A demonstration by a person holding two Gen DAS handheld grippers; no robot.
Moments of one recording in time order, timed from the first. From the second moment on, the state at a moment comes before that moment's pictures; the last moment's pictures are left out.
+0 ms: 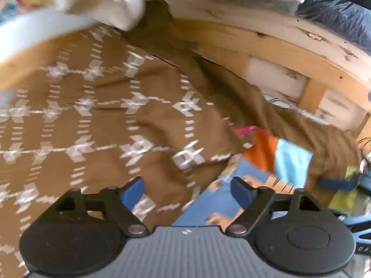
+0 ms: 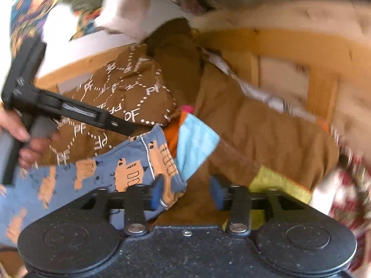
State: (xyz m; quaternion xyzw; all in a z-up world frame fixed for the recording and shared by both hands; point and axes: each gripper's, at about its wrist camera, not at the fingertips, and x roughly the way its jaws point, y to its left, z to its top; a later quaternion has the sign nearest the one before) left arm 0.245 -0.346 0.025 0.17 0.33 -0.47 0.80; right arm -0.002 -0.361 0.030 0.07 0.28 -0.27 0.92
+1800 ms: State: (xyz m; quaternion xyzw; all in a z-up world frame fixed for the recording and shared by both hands) left arm 0.301 -0.110 0.004 0.33 0.36 -0.08 0.87; right arm 0.069 -0.239 -0.010 -0.07 0.37 -0.09 0.92
